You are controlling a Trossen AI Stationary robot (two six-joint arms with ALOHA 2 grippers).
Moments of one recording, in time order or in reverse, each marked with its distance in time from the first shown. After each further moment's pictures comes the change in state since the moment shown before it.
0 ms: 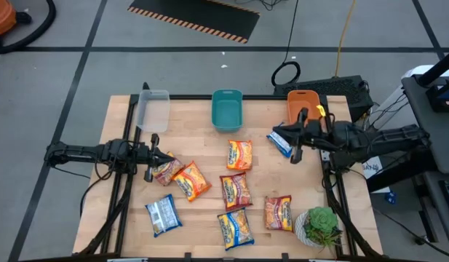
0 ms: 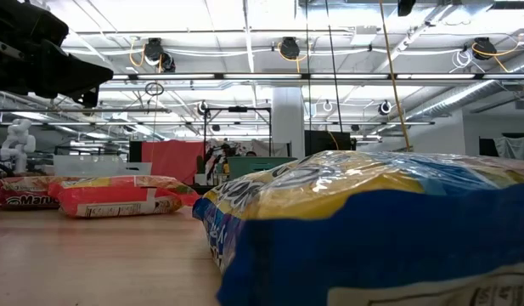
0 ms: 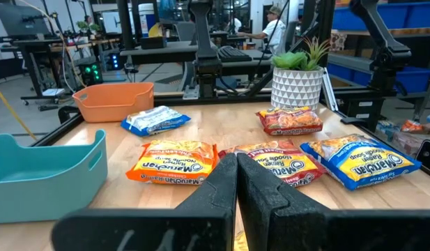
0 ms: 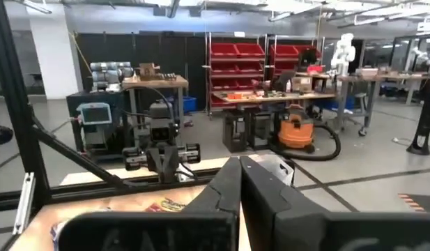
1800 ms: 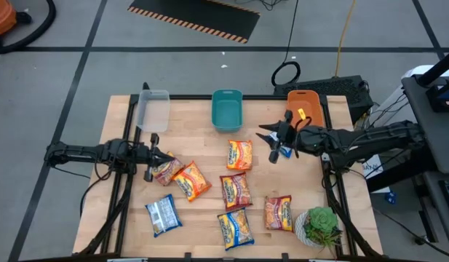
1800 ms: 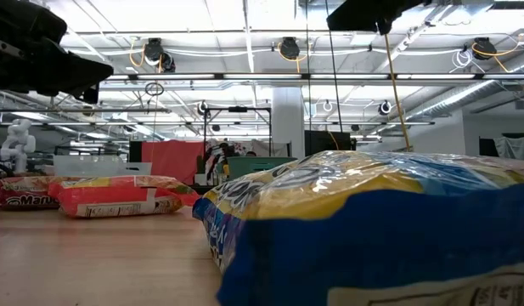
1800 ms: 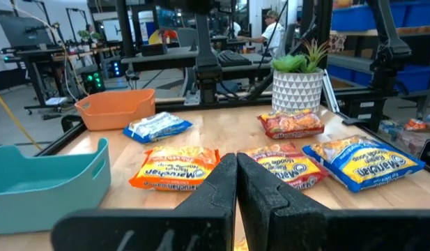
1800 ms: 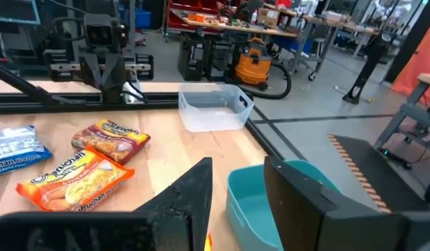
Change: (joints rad) left arm 0.000 0.000 0.000 0.030 0.000 0.024; right arm -0.018 0.251 0.098 -0.159 0.148 -0.038
